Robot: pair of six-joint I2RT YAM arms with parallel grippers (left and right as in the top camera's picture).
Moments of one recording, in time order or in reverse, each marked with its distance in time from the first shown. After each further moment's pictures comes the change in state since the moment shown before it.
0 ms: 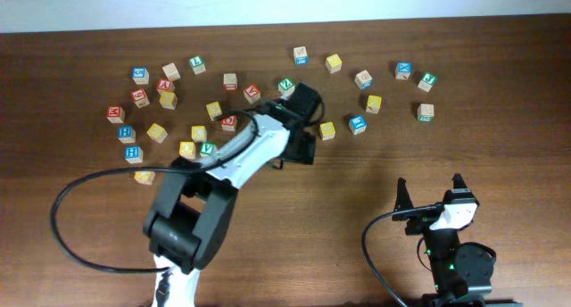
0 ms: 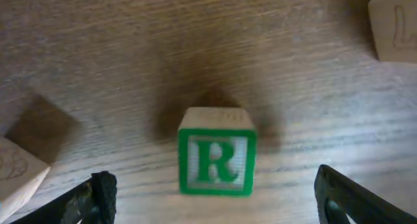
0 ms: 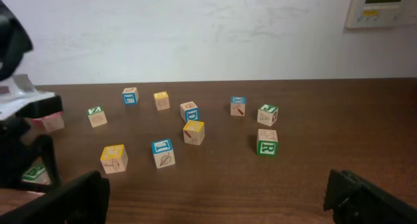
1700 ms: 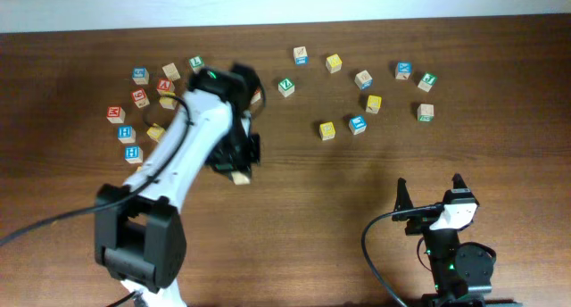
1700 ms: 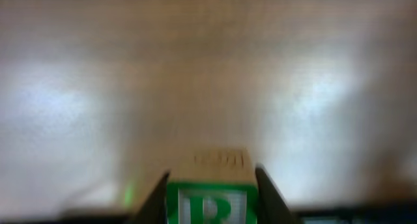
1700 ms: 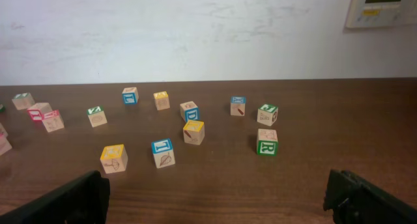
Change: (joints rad) left arm 0.200 -0.188 0.059 -0.618 0.209 0.022; right arm 0.000 0.003 0.000 -0.001 0.000 0.000
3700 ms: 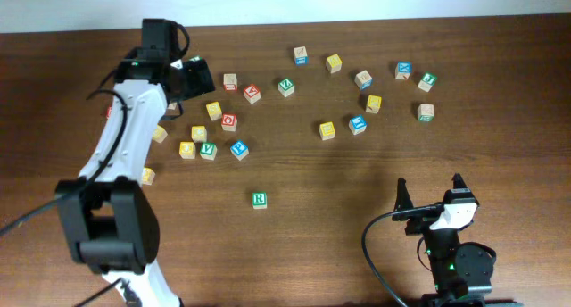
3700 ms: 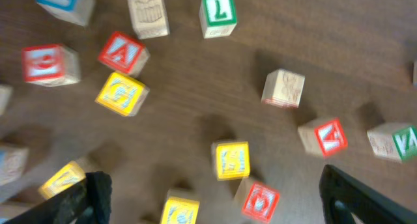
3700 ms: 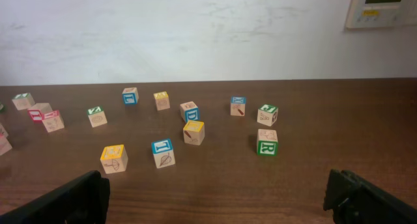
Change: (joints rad) left arm 0.333 0.025 0.064 0.659 -0.153 0.065; right arm 0.000 -0.003 0.000 0.001 0.000 0.000
